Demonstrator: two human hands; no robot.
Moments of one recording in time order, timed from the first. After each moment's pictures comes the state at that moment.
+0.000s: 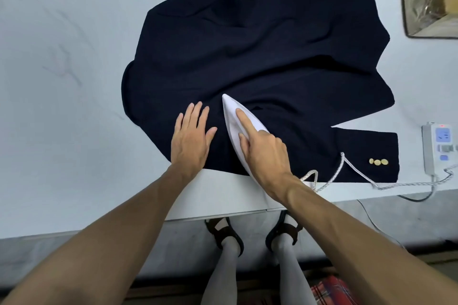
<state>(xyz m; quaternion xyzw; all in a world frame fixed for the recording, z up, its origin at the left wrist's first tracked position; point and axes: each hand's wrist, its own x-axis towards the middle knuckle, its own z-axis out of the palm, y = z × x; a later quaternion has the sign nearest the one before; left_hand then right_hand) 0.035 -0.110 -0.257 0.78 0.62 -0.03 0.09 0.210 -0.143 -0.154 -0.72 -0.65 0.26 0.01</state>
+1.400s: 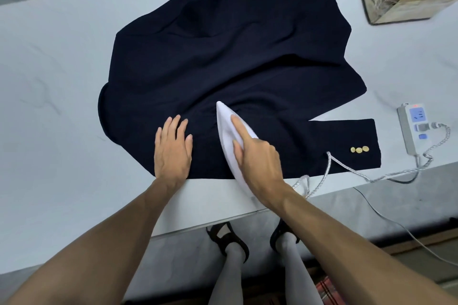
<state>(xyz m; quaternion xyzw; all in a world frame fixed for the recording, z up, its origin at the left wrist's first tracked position) 0.042 -0.109 -0.253 0.76 0.64 0.00 0.12 0.239 -0.160 -0.151 -0.76 -0.57 0.30 0.02</state>
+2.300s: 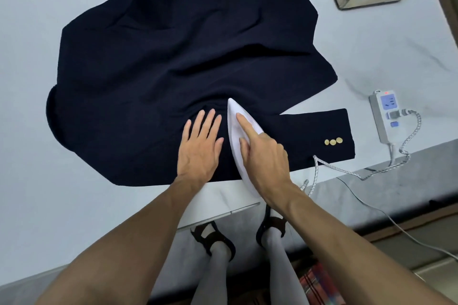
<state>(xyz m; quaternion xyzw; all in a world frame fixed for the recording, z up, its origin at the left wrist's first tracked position) 0.163 -0.141 -0.266 0.86 0.51 -0.05 0.05 0.309 -0.185 -0.170 -0.81 -0.53 0.25 0.01</state>
